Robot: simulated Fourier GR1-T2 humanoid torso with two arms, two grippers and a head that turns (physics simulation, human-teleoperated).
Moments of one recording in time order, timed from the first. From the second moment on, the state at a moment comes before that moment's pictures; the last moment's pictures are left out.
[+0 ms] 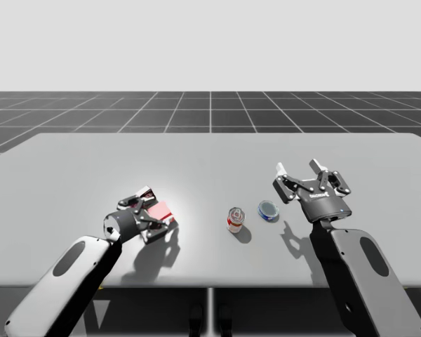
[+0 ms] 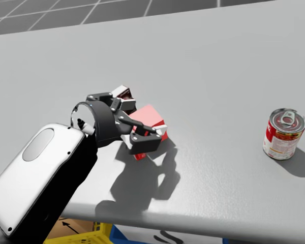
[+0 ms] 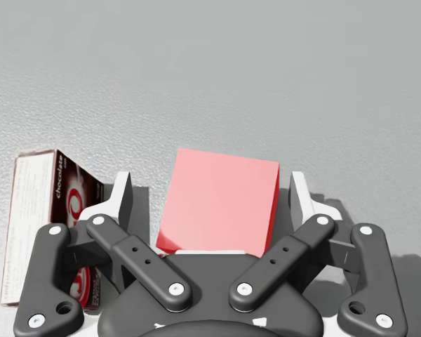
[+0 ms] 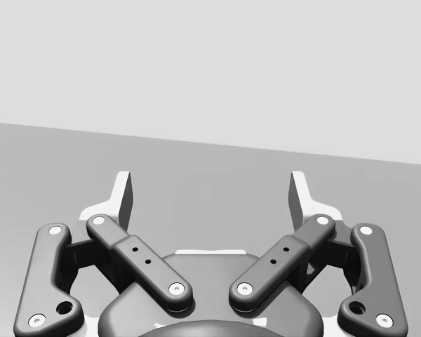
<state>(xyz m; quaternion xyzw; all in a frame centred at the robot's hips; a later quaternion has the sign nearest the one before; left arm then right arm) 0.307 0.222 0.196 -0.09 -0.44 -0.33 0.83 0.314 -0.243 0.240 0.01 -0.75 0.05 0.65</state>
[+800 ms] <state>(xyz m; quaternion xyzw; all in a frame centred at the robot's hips) 0.326 0.205 0.202 -0.06 -0.44 -0.37 0.82 0.312 -0.247 0.244 0.01 -0.76 0.05 0.65</state>
